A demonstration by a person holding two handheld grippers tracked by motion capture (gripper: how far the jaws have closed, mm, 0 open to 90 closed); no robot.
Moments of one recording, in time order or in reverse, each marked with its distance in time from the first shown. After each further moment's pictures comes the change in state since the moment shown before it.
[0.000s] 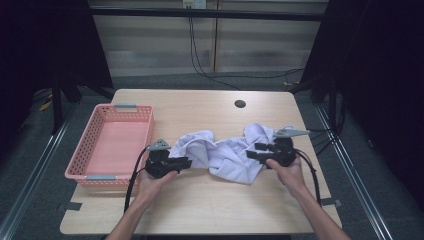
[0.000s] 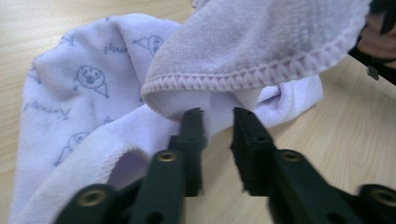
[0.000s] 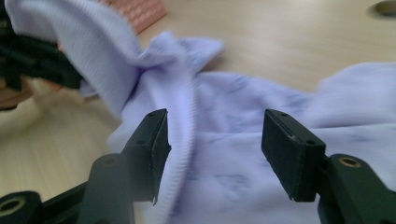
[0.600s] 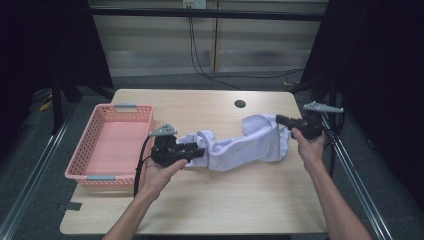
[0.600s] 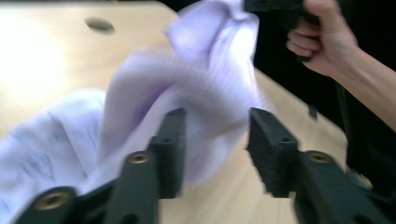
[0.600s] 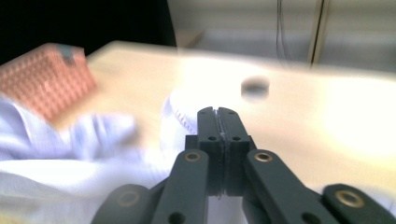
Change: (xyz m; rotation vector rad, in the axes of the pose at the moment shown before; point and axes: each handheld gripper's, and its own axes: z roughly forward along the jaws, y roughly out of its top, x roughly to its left) left arm -0.038 0.050 -0.016 -0.078 -0.103 0.020; right arm -0.065 0.046 -0.058 -0.188 -0.224 0.052
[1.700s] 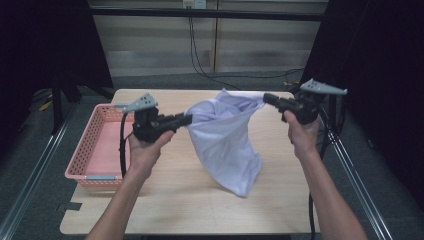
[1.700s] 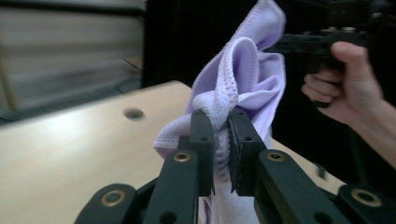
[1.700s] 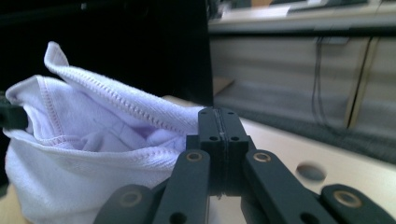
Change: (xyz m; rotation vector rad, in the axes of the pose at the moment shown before) left arm -0.015 0.090 -0.057 -0.234 0.113 0.091; right arm 0.073 0.079 -0.021 -0.187 0.131 -0.081
